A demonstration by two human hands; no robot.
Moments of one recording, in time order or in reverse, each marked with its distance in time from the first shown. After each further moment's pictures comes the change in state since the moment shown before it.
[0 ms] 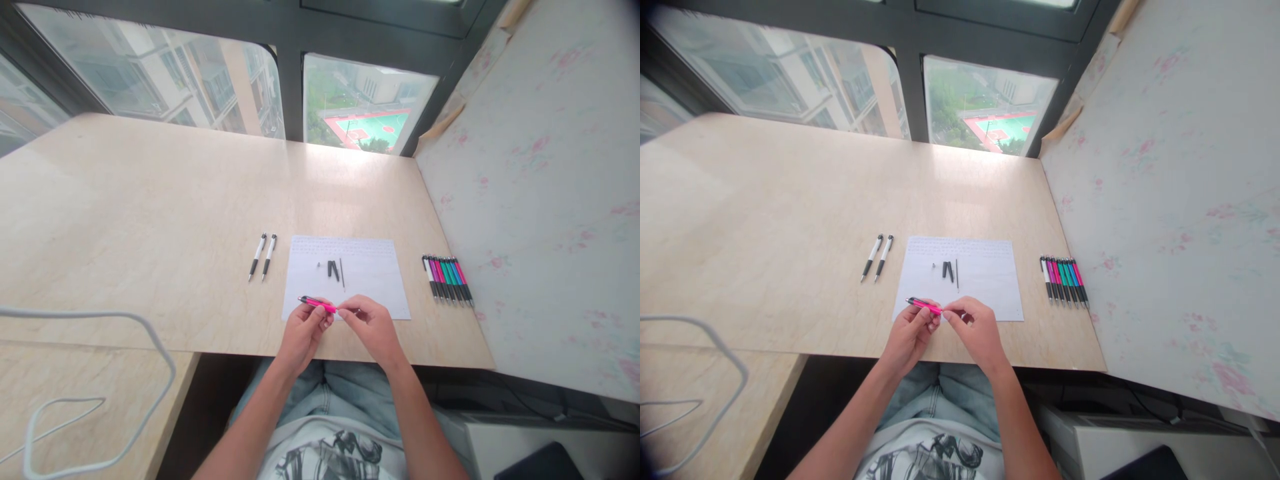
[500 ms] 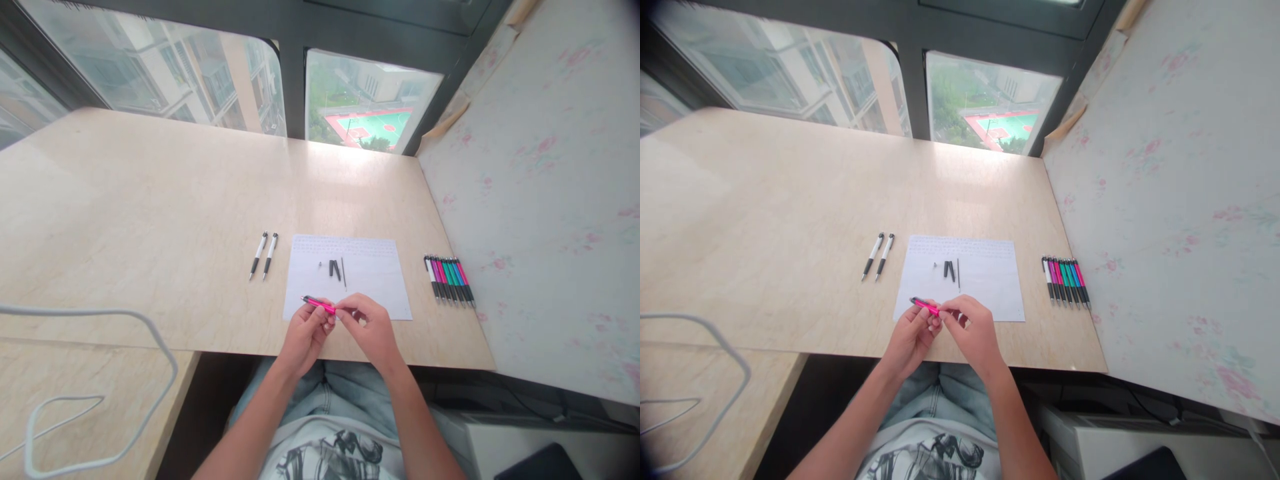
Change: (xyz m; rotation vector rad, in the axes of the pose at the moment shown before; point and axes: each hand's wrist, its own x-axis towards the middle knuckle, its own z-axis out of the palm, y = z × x) left_hand -0.002 -0.003 -0.001 -0.152 -0.015 -0.077; right_hand 0.000 -0.011 0.008 -0.074 0.019 -0.108
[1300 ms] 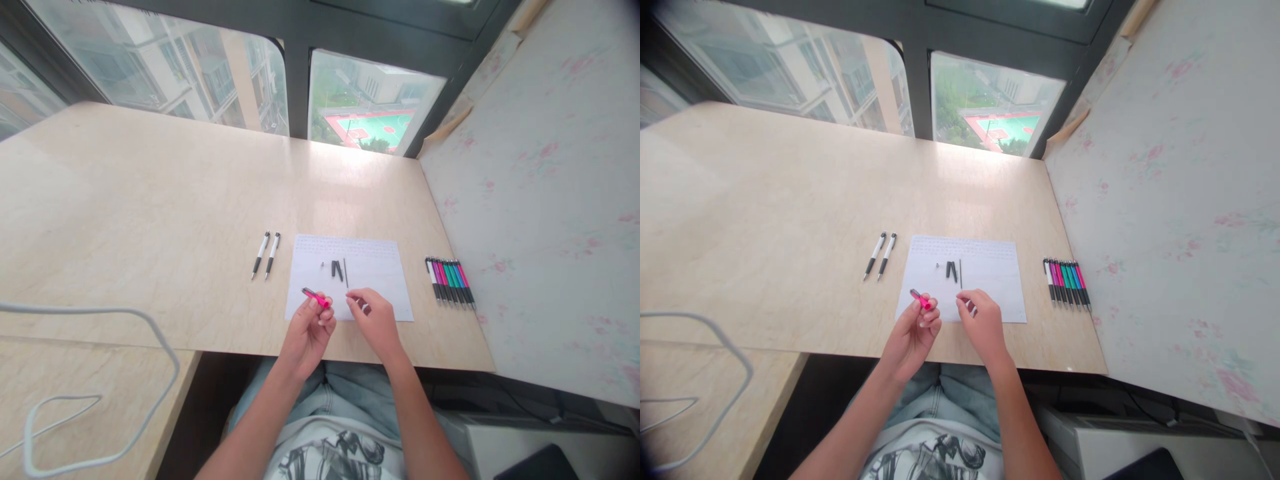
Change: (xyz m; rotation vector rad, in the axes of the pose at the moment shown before) left_hand -0.004 0.014 0.017 -0.268 -0.006 -0.043; right_hand 0.010 0.033 -0.003 -0.288 0.081 0.060
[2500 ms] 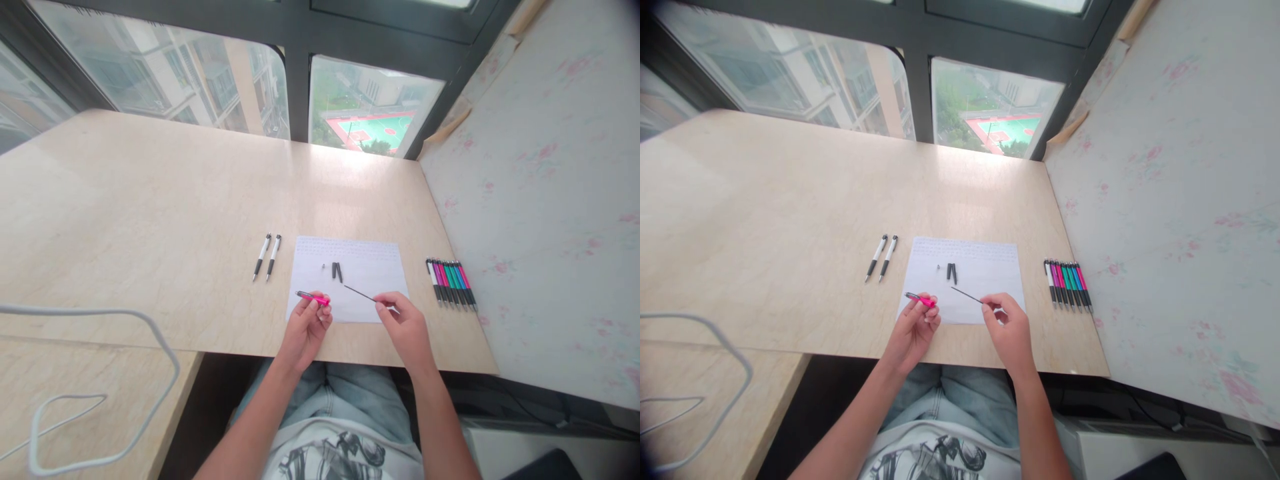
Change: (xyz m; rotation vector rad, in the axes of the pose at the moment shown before) left_hand 0.011 -0.001 -0.021 0.101 0.011 0.091; right_hand -0.017 0.004 -0.039 0.248 0.095 0.155
